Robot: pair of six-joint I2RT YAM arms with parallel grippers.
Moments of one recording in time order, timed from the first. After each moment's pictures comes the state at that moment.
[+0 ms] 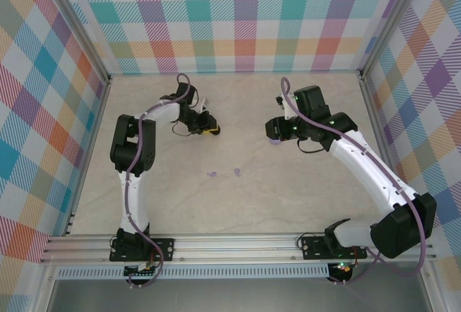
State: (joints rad) left arm -0.24 2.18 1.61 -0.62 0.58 -0.37; right arm 0.46 1.31 1.25 -0.77 -0.27 0.23
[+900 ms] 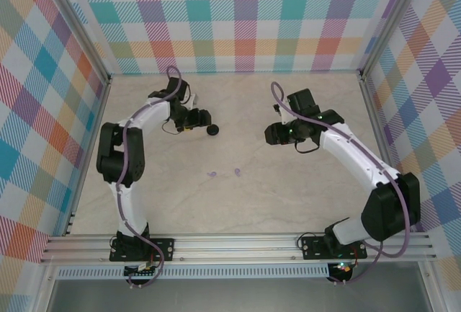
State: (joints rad) left arm -0.23 1.96 1.52 -0.72 0.35 -0.29; right arm 0.41 1.45 1.21 -0.78 -0.25 0.20
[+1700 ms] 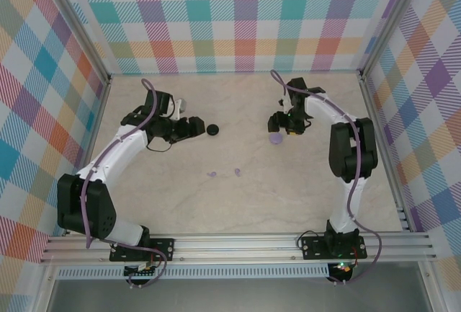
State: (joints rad) left arm -0.26 1.45 1.16 -0.66 0.44 -0.45; right arm 0.25 2.03 1.57 -0.90 -0.25 0.20
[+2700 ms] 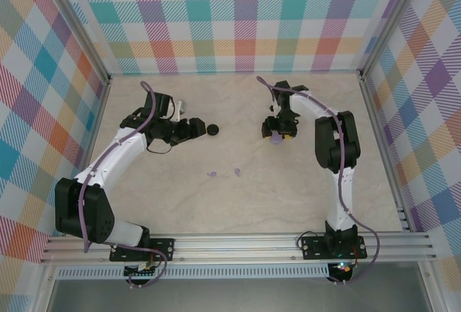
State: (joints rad) left arm -0.27 1.42 1.14 -0.66 0.46 -0.48; right arm 0.32 2.20 1.74 -1.03 -0.14 0.20
